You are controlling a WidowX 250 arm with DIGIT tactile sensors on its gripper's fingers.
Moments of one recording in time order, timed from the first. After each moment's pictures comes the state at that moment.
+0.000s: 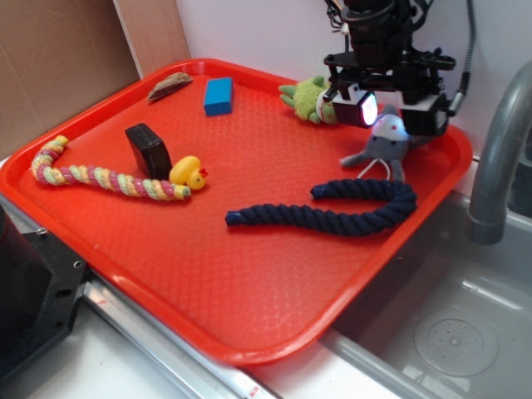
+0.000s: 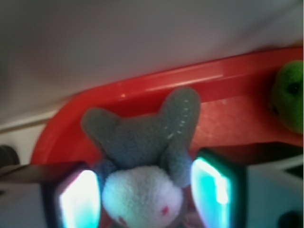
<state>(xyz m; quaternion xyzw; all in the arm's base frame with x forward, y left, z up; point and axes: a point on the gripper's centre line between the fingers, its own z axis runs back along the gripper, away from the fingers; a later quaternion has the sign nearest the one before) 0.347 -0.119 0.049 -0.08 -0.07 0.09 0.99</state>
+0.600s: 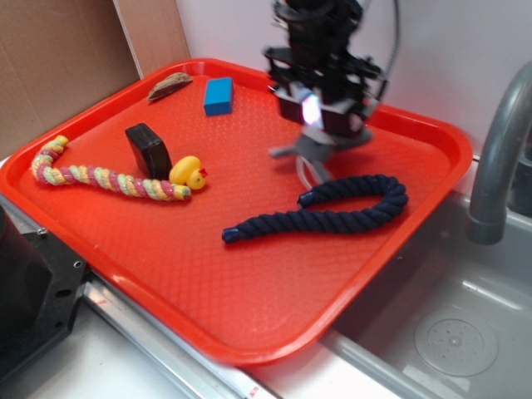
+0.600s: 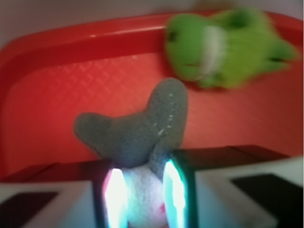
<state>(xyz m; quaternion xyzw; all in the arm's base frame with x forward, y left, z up) 0.301 -0.075 0.089 -0.03 -0.08 0.06 0.99</state>
